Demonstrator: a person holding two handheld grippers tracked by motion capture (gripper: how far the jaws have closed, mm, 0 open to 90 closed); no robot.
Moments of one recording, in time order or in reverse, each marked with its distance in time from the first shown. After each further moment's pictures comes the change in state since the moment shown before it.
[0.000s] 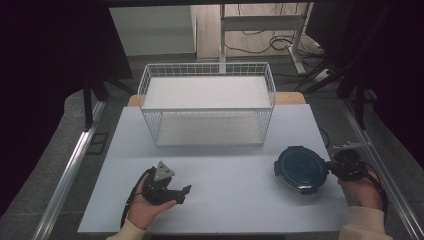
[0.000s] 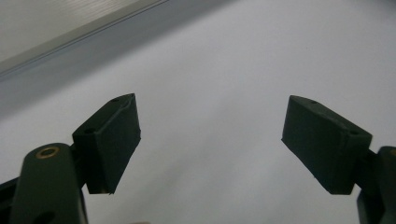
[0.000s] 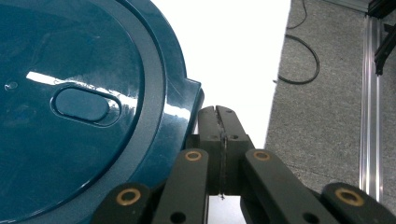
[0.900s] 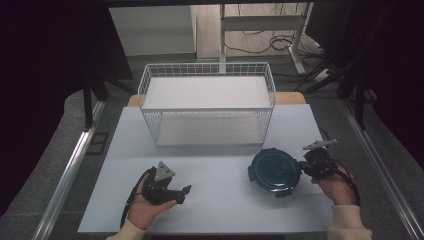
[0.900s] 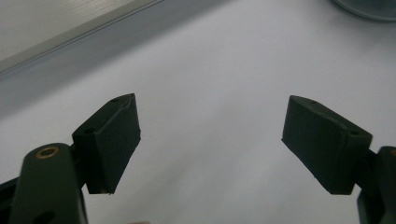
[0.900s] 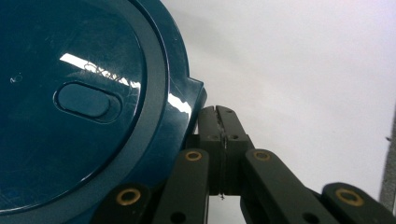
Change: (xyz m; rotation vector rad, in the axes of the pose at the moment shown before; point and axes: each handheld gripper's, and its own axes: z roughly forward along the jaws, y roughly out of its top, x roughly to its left) left arm 0.000 0.000 0.001 0.007 0.003 0.003; right arm 0.067 0.025 0.012 0.008 0.113 -0.124
